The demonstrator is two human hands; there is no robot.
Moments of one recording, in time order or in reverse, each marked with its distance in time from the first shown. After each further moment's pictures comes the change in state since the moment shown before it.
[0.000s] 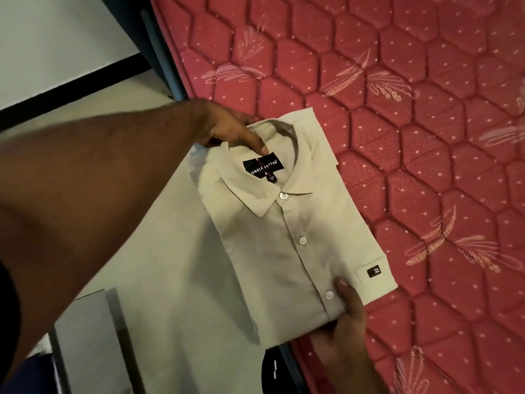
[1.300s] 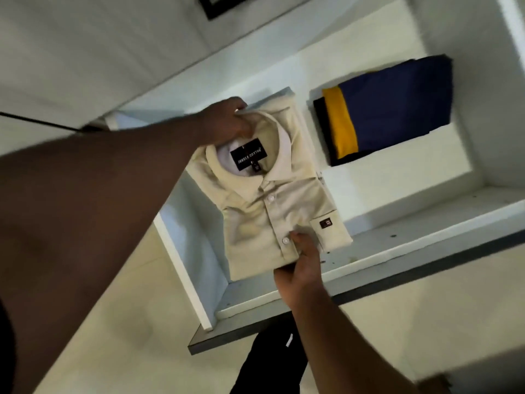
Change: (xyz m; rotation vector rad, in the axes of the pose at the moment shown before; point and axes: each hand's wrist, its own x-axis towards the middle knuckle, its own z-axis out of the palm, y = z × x) left_hand -0.306 -1.094 0.462 -1.156 1.032 -0.511; right_hand -0.056 0.770 -0.330 -1.445 -0.156 0.658
